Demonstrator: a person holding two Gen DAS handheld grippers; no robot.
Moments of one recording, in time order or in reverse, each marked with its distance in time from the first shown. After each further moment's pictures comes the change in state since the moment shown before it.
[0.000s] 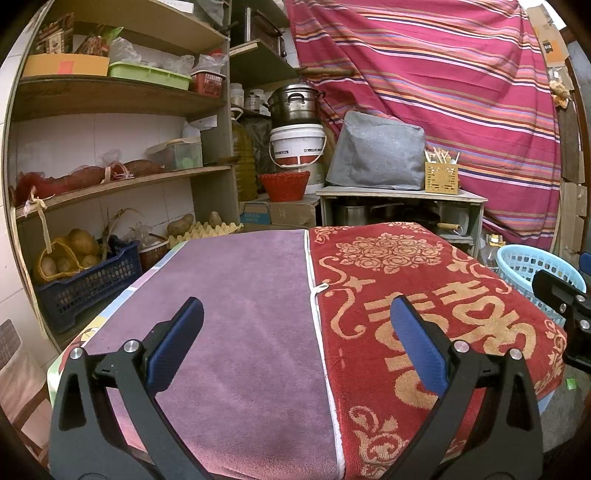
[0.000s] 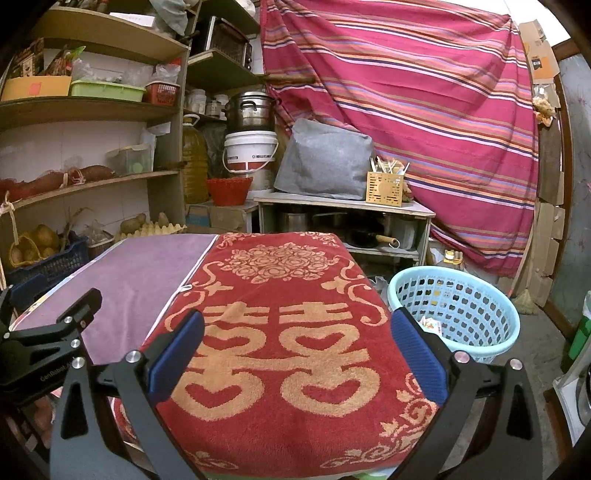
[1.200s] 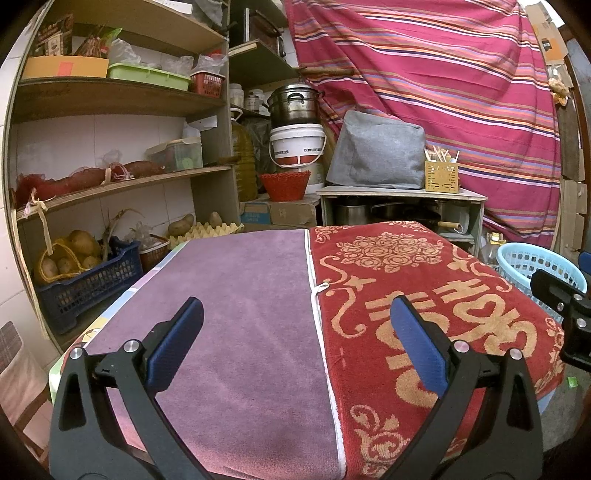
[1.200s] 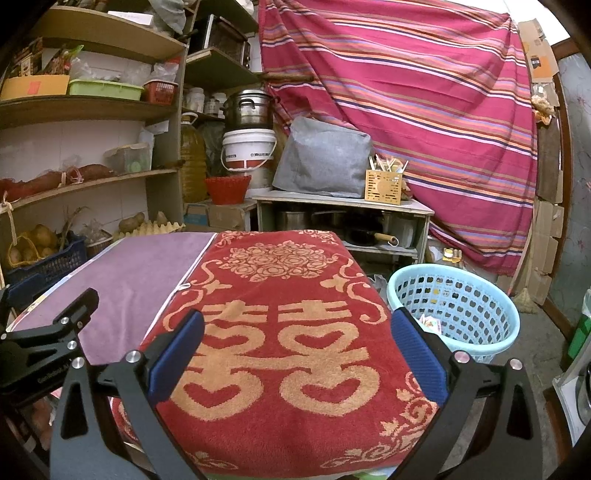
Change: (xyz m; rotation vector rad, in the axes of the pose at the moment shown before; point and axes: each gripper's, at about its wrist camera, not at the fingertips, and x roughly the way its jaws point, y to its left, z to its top) left arm -0.001 0.000 0.000 -0.003 0.000 0.002; right arm 0.001 -0.002 -0.001 -0.001 -0.002 0.001
